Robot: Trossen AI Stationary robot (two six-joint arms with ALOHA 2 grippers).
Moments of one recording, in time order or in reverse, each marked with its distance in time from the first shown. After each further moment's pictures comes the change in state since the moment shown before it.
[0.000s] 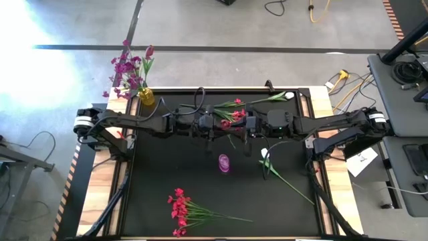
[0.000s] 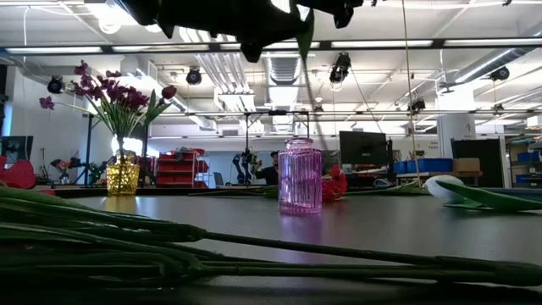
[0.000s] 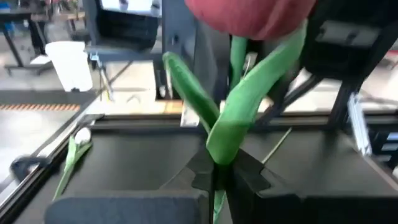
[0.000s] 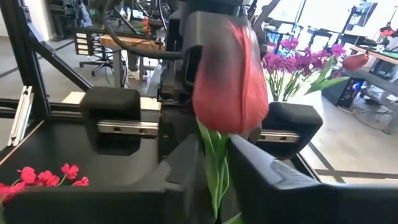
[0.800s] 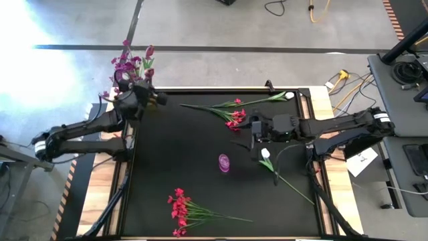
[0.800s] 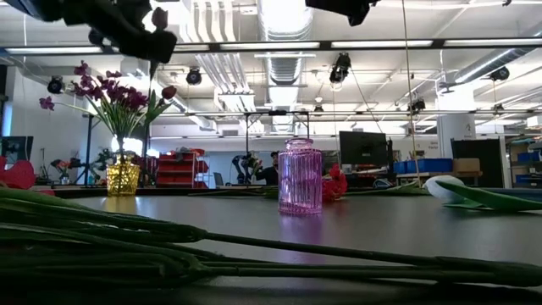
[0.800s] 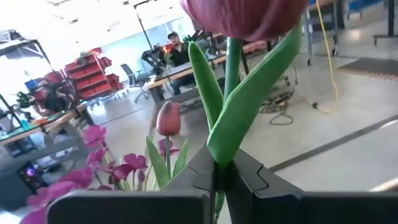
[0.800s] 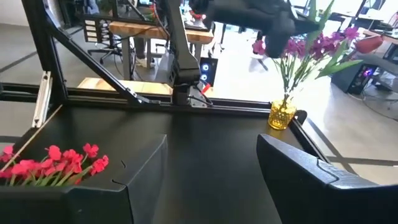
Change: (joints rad) left arm 0.320 -0.721 -0.365 -0.205 -1.071 0.275; right arm 0.061 -0.080 -0.030 -0.114 0.037 0.035
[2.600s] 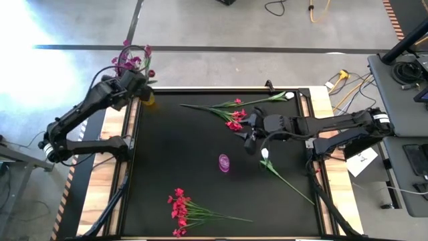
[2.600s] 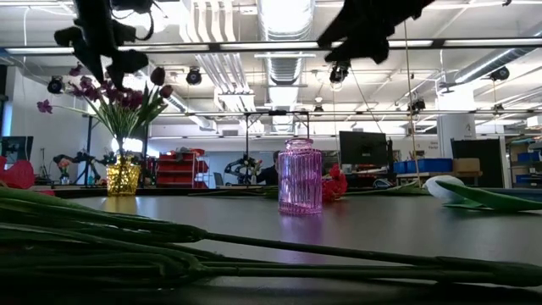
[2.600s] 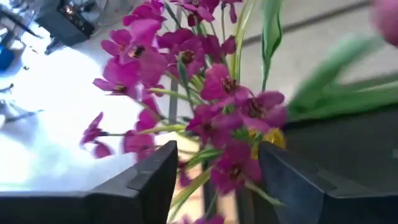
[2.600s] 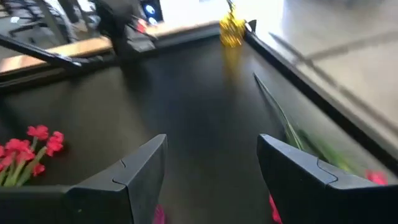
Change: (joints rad) left arm 0.354 0.201 0.489 -1.278 0.187 -0.645; right arm -0.055 0.014 0.006 -0.274 0.163 0.331
